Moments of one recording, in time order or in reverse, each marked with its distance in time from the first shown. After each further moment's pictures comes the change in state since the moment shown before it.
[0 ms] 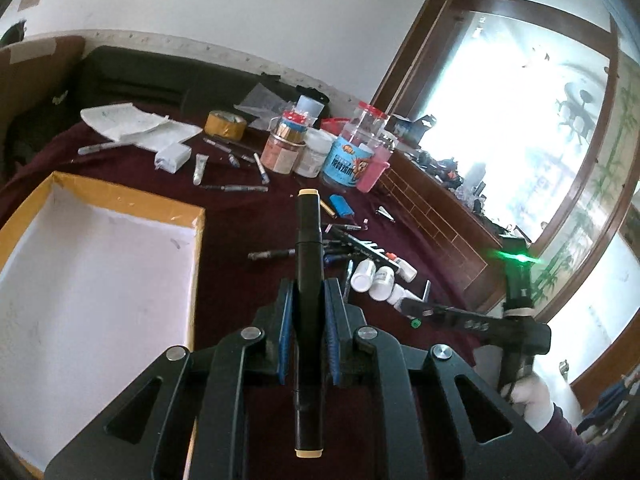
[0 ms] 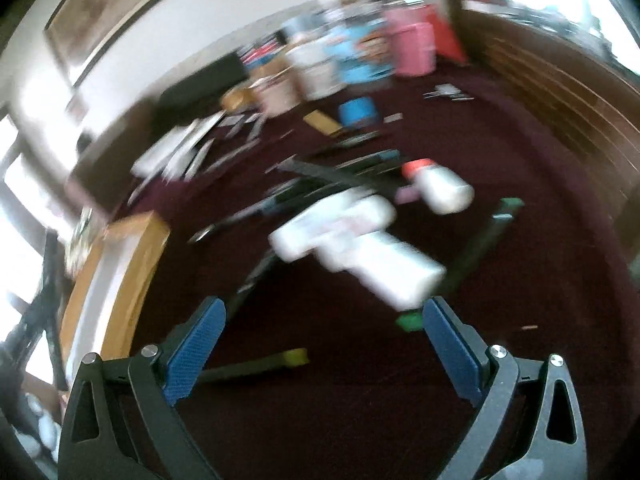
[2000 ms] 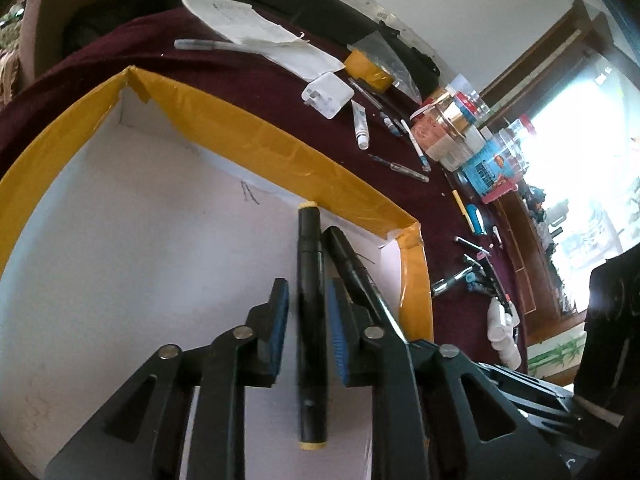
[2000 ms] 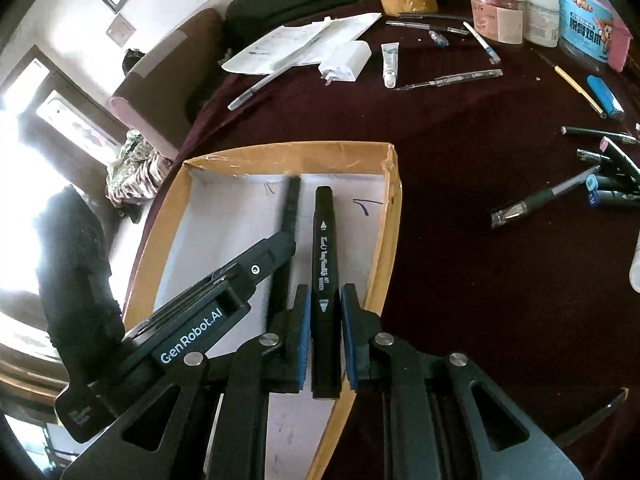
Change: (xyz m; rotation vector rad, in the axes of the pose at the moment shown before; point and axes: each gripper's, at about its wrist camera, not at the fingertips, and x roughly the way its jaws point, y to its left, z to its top) left arm 0.088 0.172 0.032 -0.331 0.215 0.161; right arm 0.126 0.239 0.019 -0.117 0.272 0.174
